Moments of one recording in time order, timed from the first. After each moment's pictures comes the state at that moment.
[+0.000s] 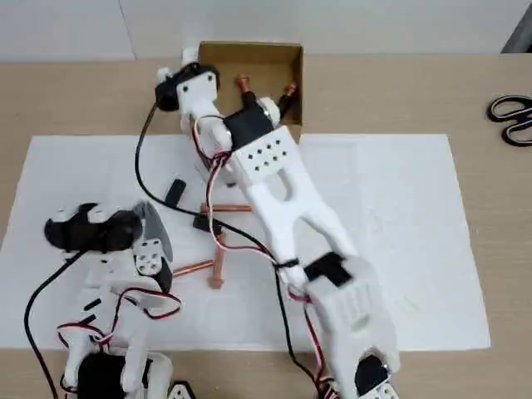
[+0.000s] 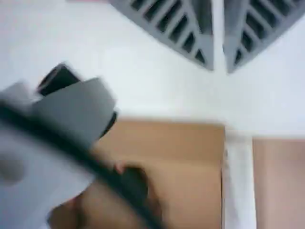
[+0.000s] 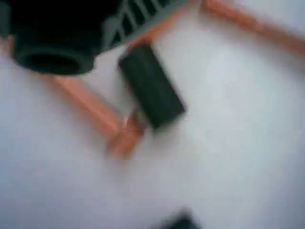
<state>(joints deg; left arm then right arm) 0.5 -103.2 78.1 55.8 12.0 -35.9 30.4 -48.5 97.0 3.5</state>
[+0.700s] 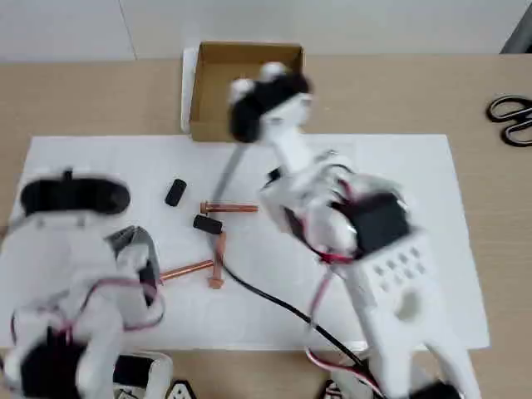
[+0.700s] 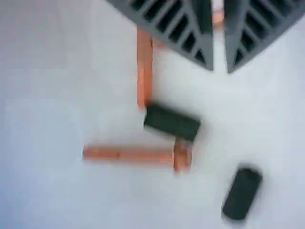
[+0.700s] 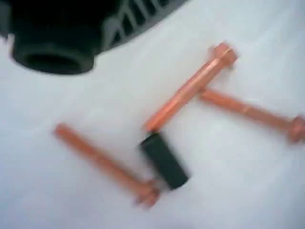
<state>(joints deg) 1.1 -67.6 31.8 92.2 15.5 -27.5 -31.1 5.3 82.0 5.2</state>
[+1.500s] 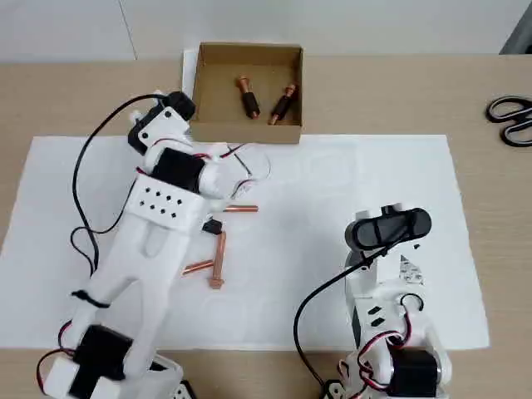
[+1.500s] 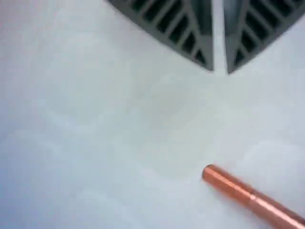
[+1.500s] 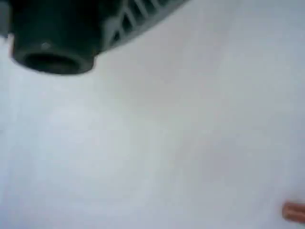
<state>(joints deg) 17.4 -6.9 5.1 82.2 69.4 -2.6 -102.2 76.9 70.6 5.8</state>
